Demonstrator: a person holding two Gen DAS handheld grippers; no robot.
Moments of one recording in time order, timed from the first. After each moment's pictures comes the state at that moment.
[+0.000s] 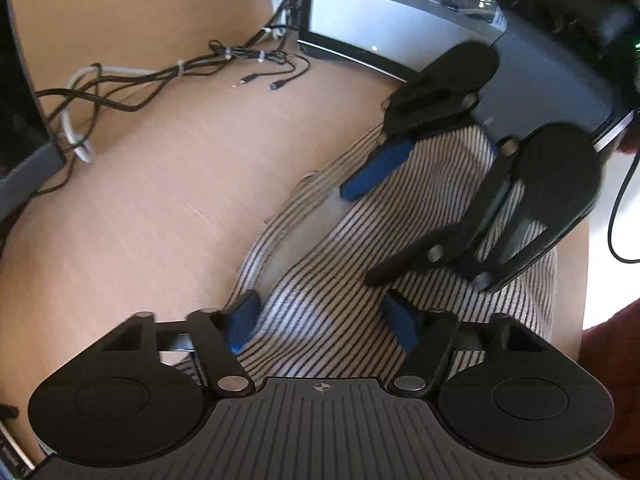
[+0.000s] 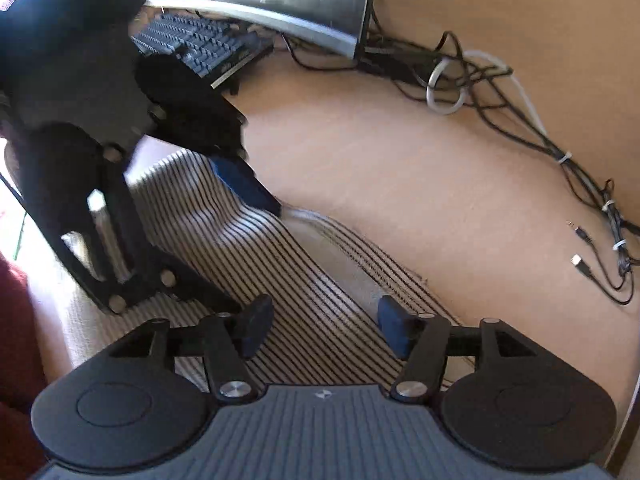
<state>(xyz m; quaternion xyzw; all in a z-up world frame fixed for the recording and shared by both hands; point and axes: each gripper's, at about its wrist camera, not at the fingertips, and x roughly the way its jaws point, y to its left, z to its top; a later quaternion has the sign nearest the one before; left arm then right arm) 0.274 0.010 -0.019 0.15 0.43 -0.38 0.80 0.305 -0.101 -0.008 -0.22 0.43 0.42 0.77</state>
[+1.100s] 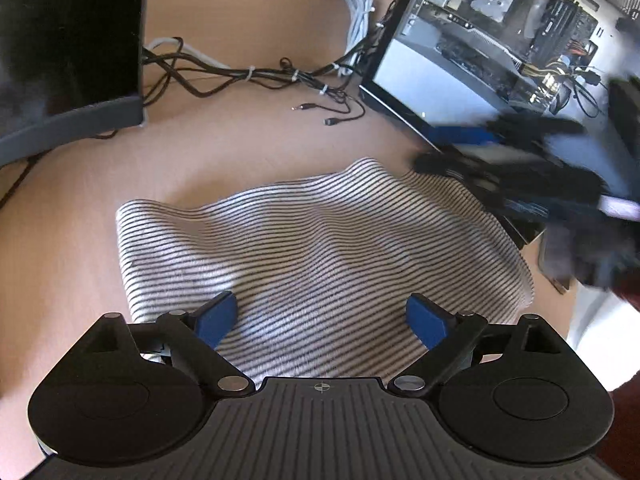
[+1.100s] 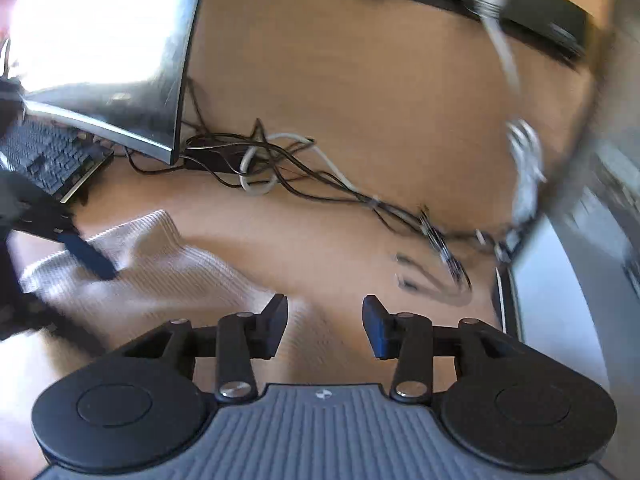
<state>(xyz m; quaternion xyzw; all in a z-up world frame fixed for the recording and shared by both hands) 0.279 0.024 -0.021 0.00 0.44 -0.34 0.83 0.280 -0.165 0.025 -0.15 0.31 0.20 0.92</state>
